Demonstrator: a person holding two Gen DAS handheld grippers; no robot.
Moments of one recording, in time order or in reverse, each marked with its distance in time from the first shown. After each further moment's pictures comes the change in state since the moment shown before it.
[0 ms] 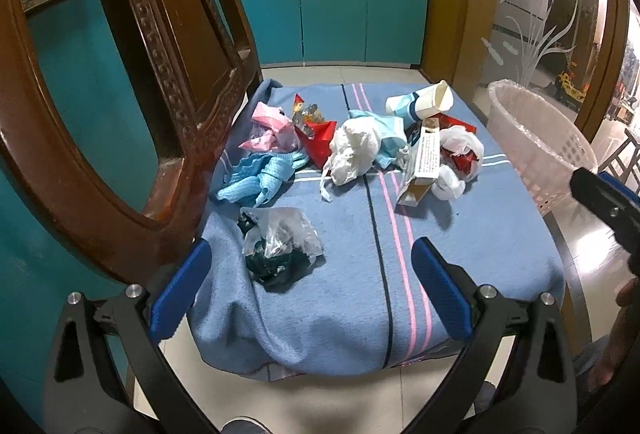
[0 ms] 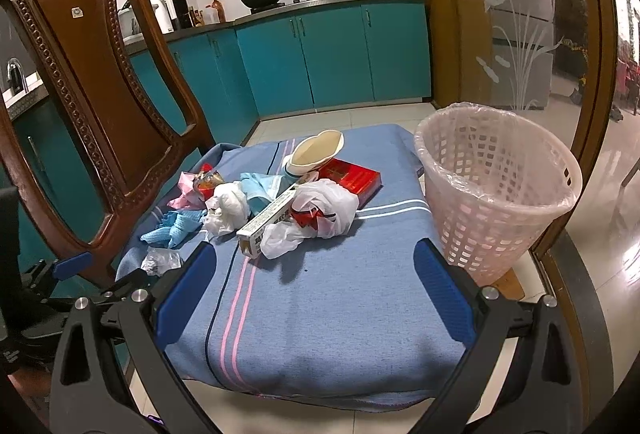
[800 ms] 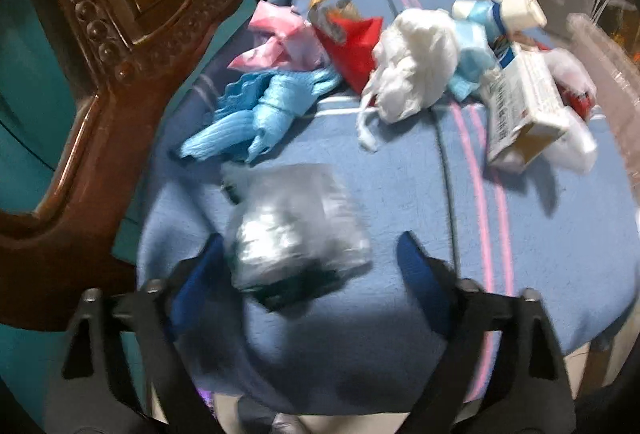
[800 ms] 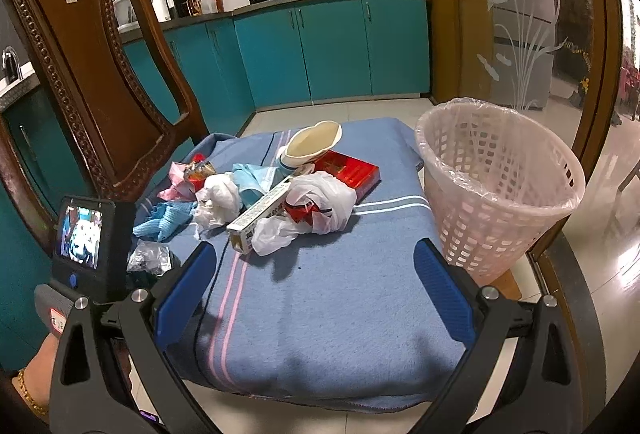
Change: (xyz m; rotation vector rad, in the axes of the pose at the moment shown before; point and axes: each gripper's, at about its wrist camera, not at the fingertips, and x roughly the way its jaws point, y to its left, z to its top) left arm 0.111 -0.005 -0.002 -0.012 0.259 0.150; right arm 0.020 0.000 0.003 -0.022 0.041 -0.027
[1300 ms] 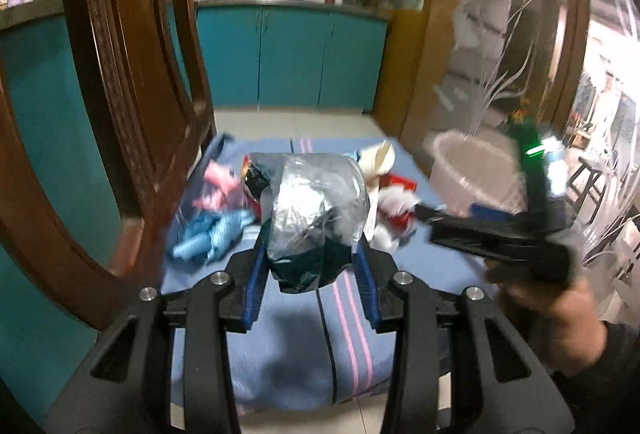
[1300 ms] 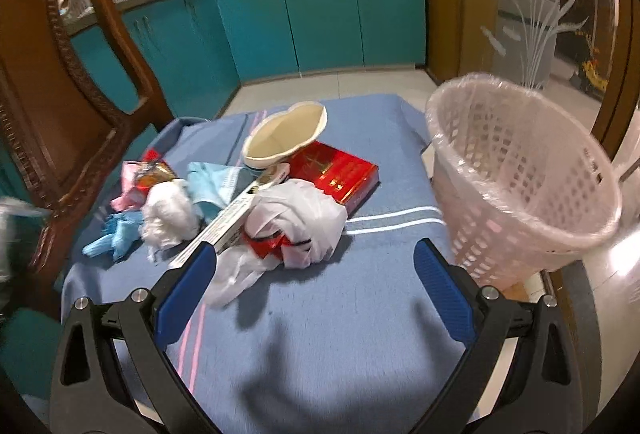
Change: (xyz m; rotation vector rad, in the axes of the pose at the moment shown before) left arm -0.137 0.033 -0.011 0.007 -0.438 -0.357; right arm 0.096 -0.014 0.030 0.045 0.133 -0.019
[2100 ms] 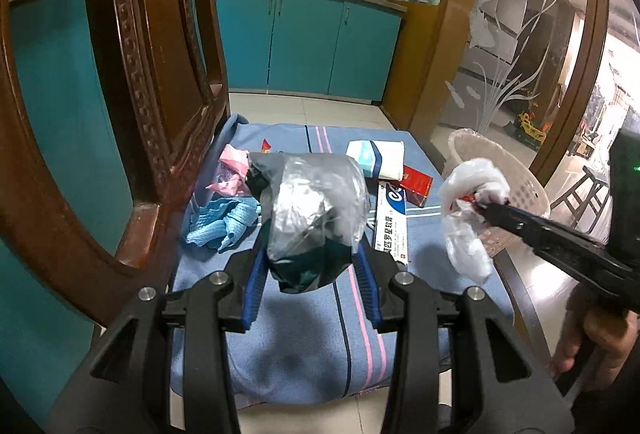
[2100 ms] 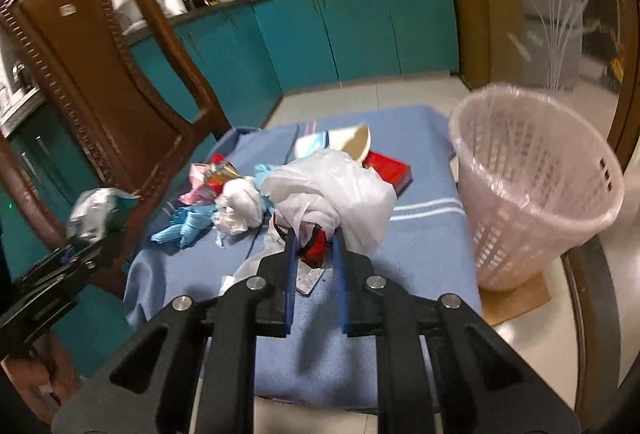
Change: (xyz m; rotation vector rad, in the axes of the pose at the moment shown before) left arm 0.008 0.022 0.003 -0.055 0.062 0.015; right arm -0.087 0.011 -0.019 -0.056 -0.070 0.159
